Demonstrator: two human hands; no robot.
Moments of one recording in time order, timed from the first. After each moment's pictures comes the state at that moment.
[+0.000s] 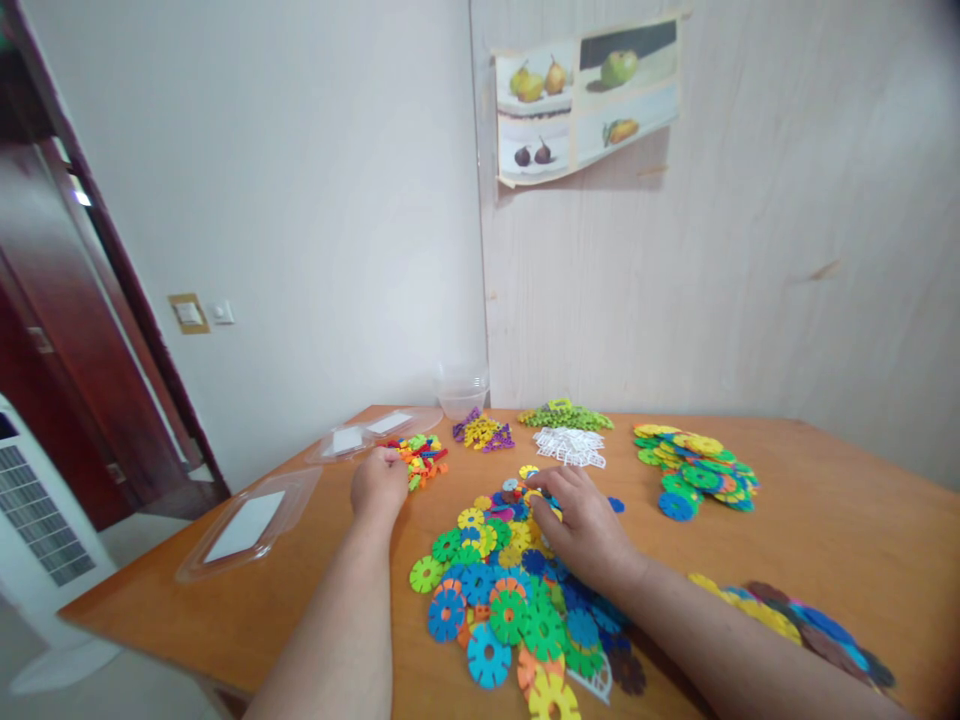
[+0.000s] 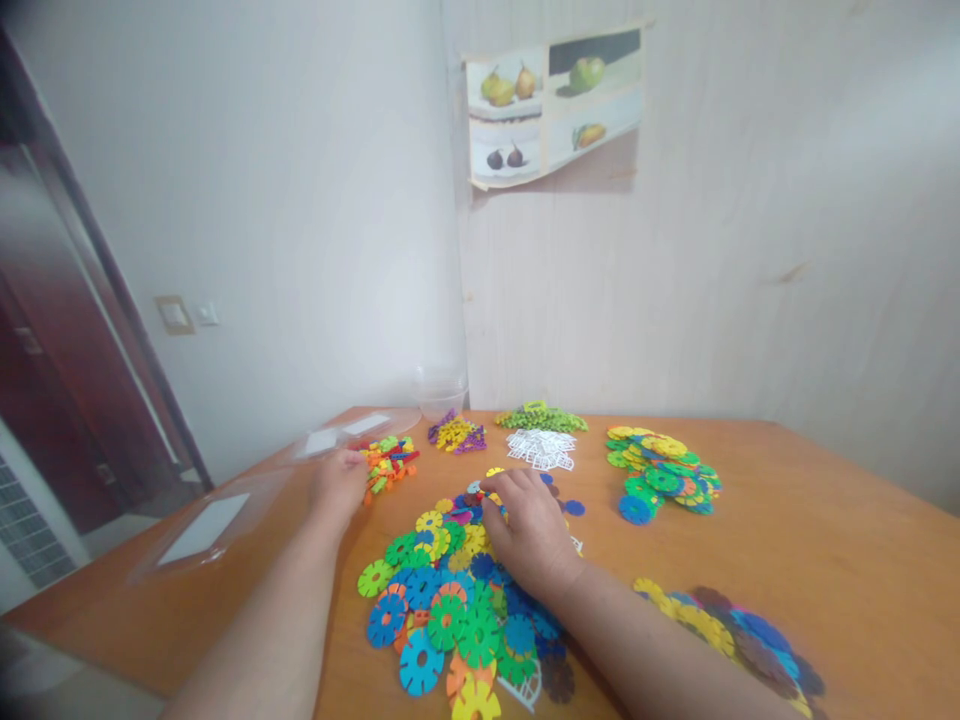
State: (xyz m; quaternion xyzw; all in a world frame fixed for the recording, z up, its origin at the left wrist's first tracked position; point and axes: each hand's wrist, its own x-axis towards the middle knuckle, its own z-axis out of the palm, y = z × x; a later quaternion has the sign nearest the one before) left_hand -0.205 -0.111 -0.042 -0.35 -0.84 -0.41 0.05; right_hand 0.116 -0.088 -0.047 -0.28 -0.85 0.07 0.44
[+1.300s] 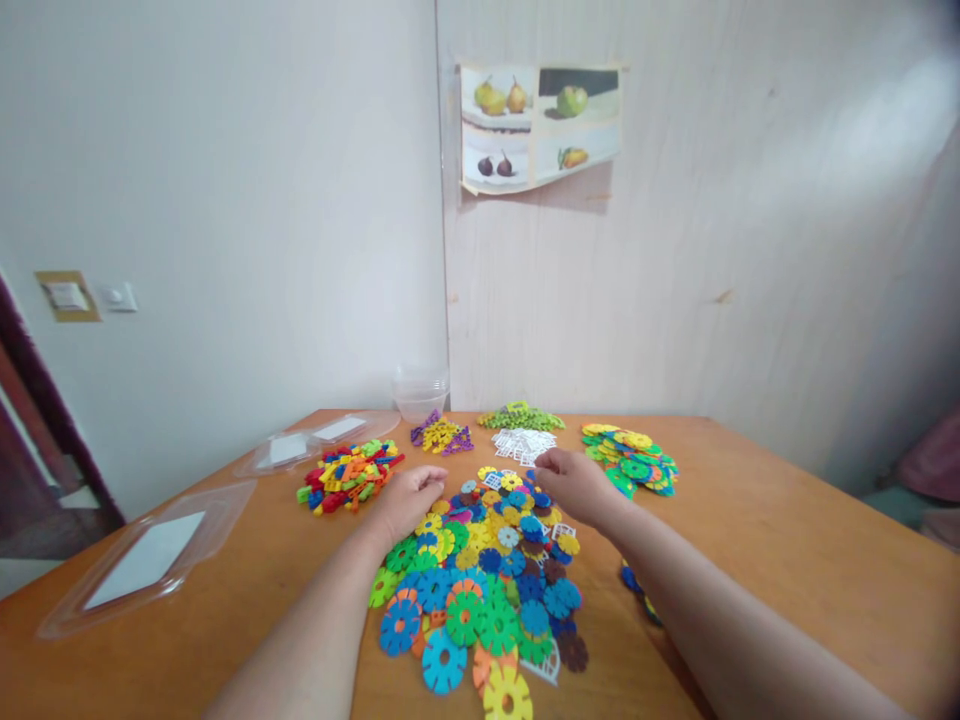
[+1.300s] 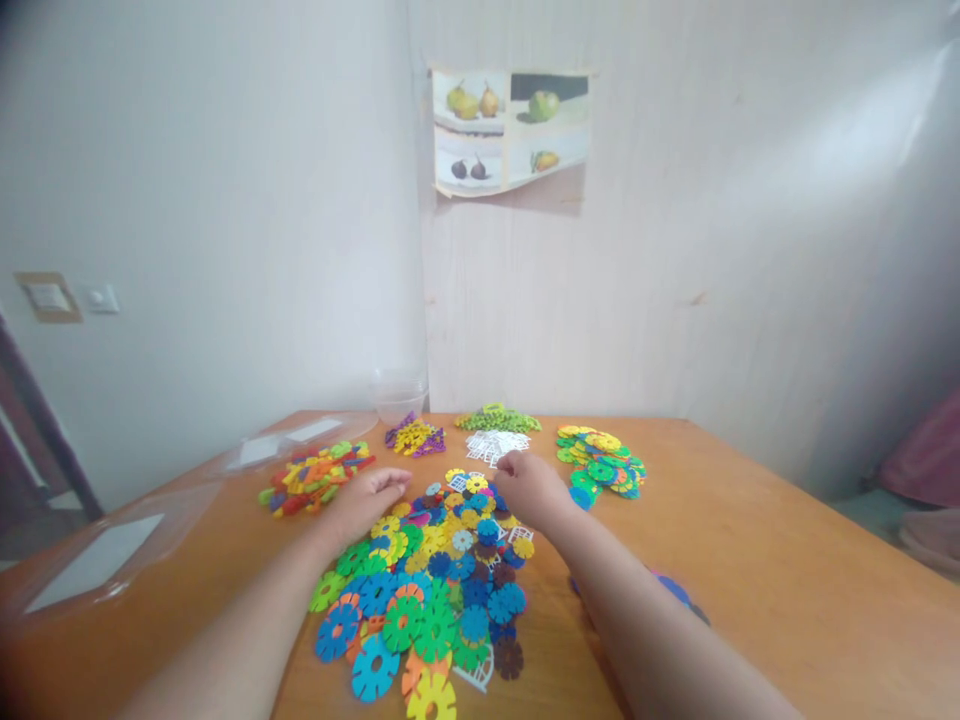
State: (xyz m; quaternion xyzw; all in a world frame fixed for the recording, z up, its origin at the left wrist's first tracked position) left_hand -0.120 -0.100 -0.049 -0.59 -0.63 -0.45 -0.24; right_hand 0.161 -0.050 -0.011 -0.51 -0.79 0.17 0.29
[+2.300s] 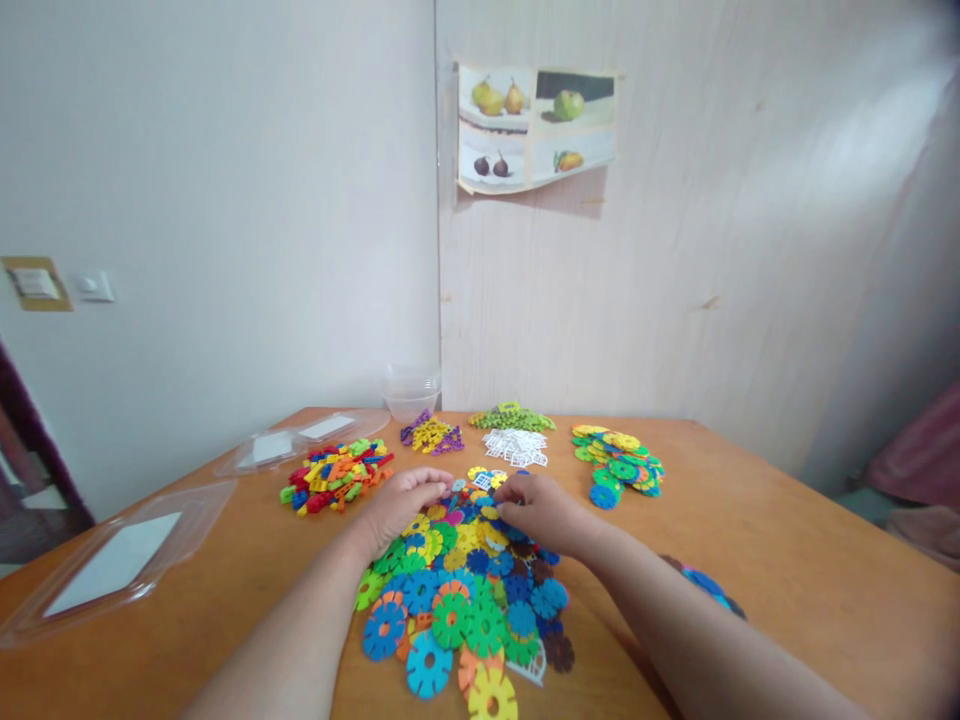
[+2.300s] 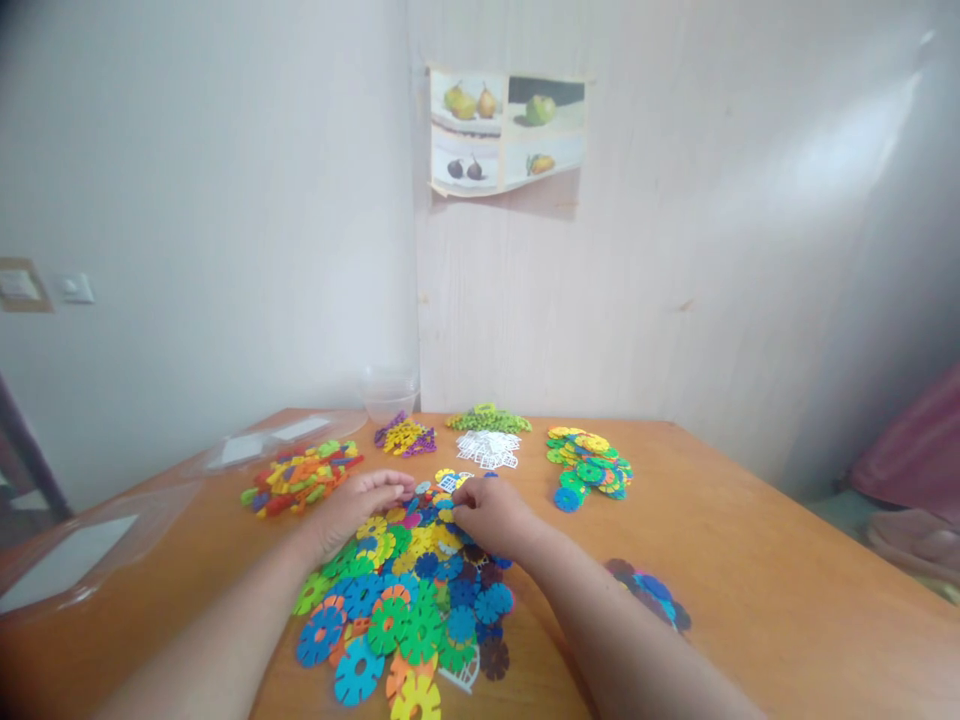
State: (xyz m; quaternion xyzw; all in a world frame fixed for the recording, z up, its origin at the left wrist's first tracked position) left_hand -0.109 -0.105 -0.048 -0.57 -0.55 -0.46 -0.40; right_hand 0.137 -0.069 -0.027 -0.42 -0.85 0.22 0.24
